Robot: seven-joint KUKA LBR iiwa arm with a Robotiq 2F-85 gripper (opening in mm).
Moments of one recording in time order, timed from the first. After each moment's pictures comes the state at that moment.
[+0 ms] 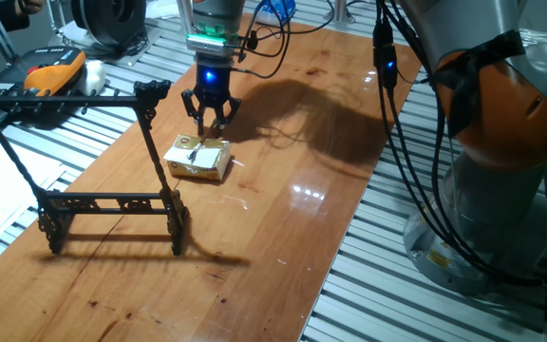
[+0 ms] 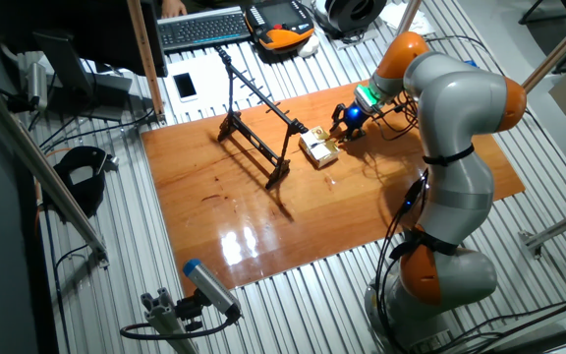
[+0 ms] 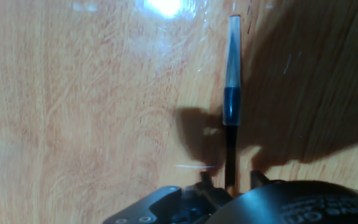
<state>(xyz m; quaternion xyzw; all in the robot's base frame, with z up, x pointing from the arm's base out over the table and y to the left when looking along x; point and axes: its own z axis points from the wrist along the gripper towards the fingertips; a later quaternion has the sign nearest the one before) 0.592 -0.041 0.040 -0.58 -0.78 -0.17 0.13</state>
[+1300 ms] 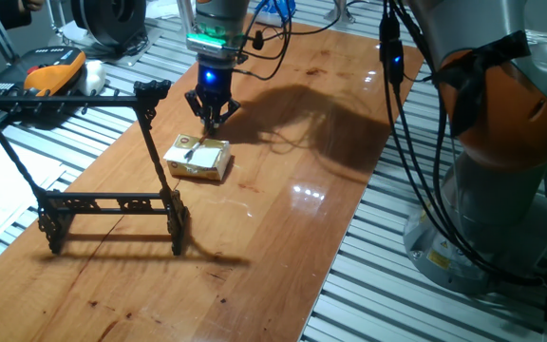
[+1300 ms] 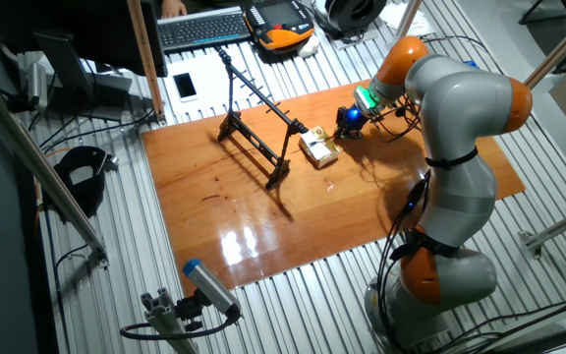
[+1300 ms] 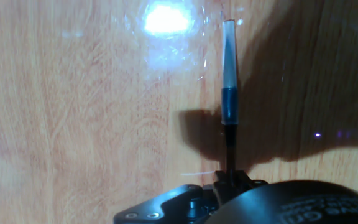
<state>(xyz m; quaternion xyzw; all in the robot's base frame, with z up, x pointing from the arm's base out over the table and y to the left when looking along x) 0.592 -0.042 0.045 -0.64 -0.74 -0.16 0.10</state>
